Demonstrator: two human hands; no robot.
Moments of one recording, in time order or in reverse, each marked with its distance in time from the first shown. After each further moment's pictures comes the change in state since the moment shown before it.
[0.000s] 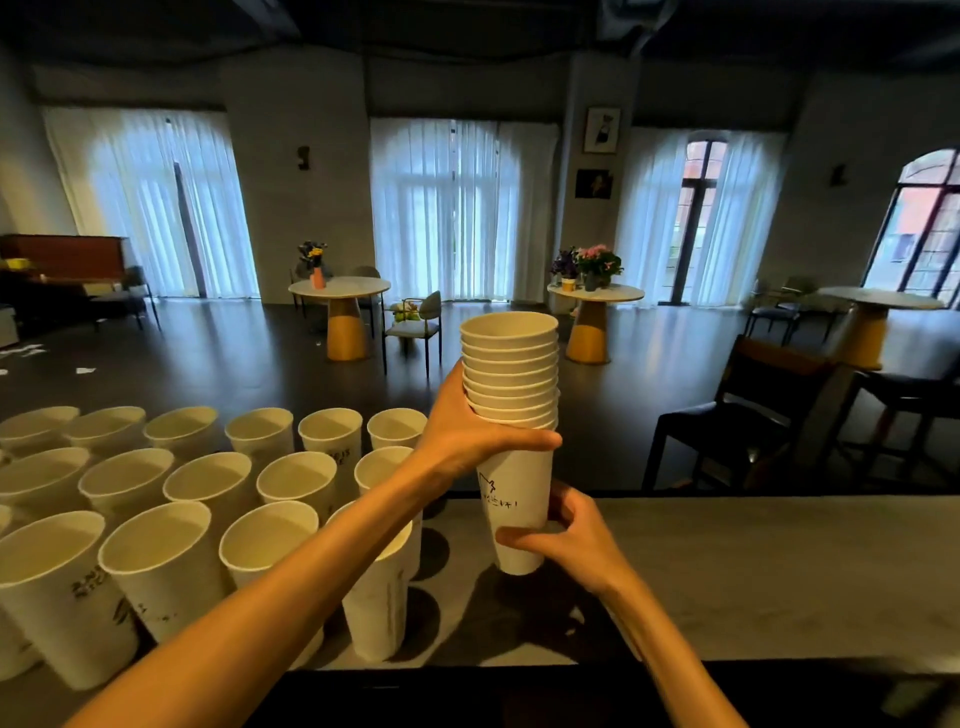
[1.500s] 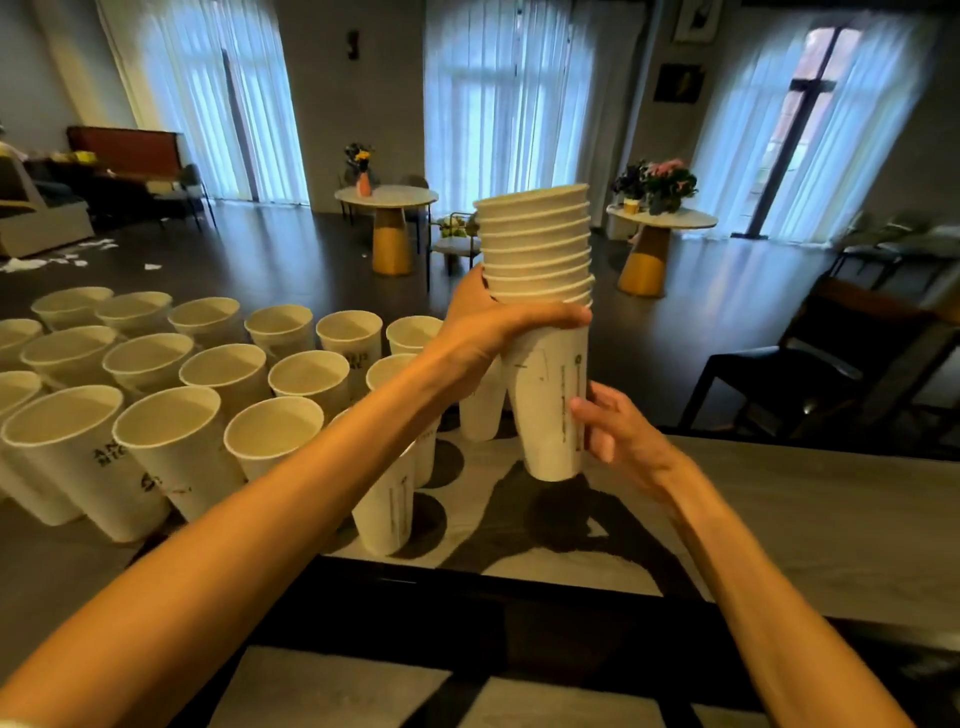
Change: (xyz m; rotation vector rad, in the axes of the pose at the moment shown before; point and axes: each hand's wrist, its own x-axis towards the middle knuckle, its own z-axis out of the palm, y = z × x) left_hand 0.012 0.003 0.009 -0.178 0.064 -0.108; right_hand 0.032 -0.017 -0.040 0.315 -0.384 0.010
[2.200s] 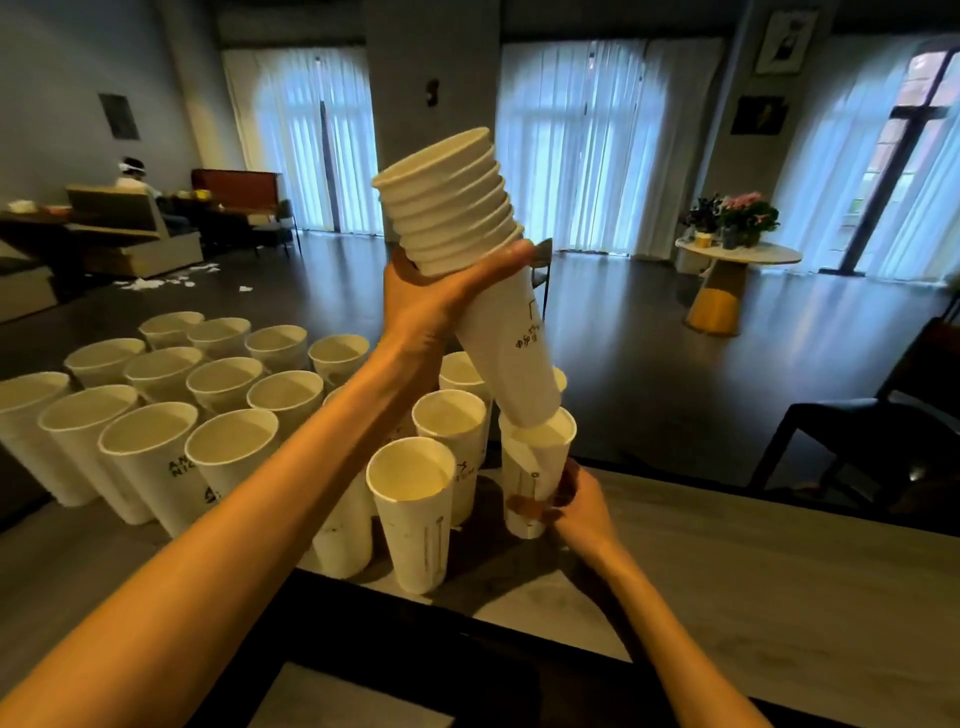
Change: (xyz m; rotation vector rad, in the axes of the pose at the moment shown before) left_hand 0.002 0.041 -0.057 -0.138 0.451 0.188; right_hand 0.056 0.081 0.051 -0.320 0.300 0.168
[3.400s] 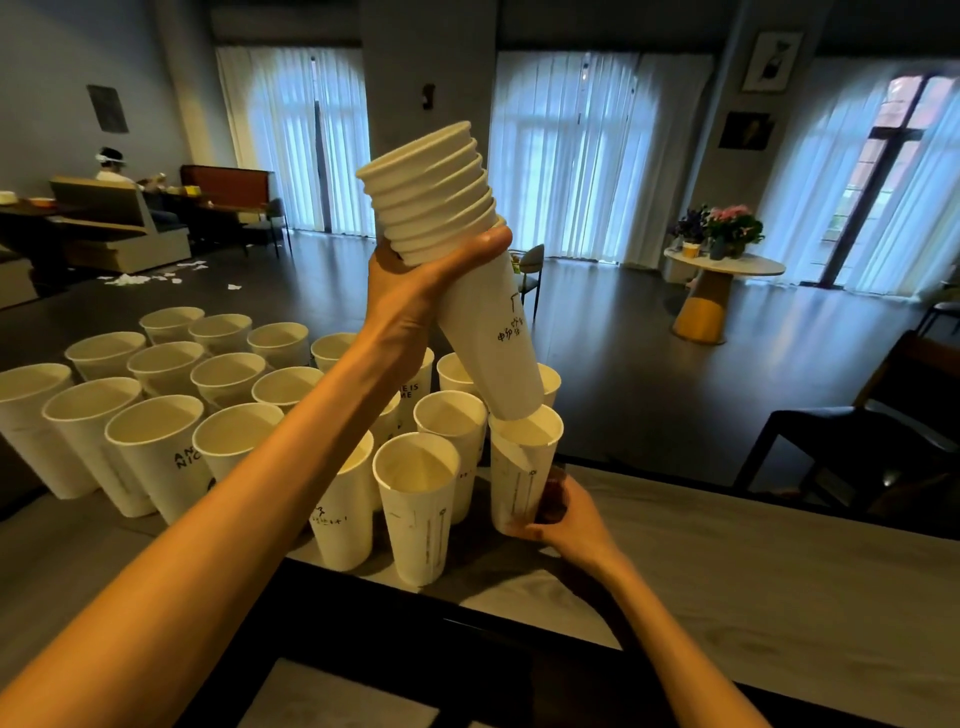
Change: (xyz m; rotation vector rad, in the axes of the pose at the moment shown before) left_hand 0.006 0.009 -0.022 -0.027 -0.046 0.030; right_hand -0.010 0.019 -0.006 -0.044 -0.135 -0.081
